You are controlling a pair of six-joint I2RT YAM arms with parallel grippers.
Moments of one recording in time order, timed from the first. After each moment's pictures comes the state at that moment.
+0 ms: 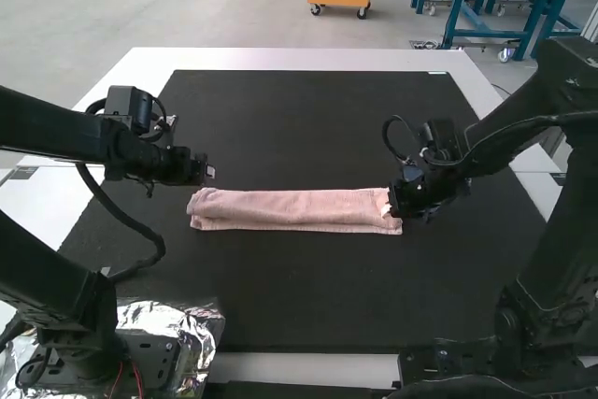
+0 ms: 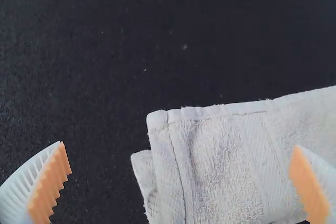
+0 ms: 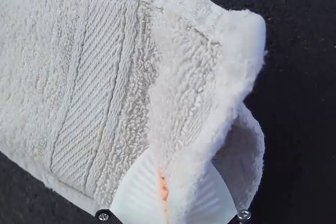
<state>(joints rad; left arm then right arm) 0.00 1.32 0.59 -0.10 0.22 -0.01 0.24 1.71 0.68 -0.09 -0.33 0.02</state>
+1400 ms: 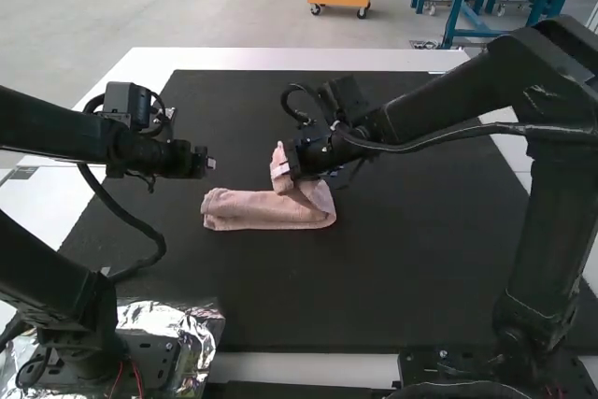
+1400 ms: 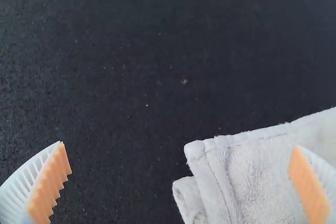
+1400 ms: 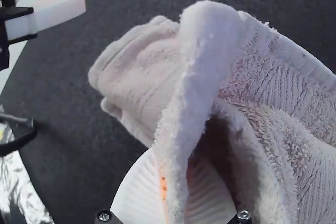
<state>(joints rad) 0.00 1.32 0.59 -0.02 0.22 -0.01 0.72 1.81 1.03 0.02 -0.45 0.29</state>
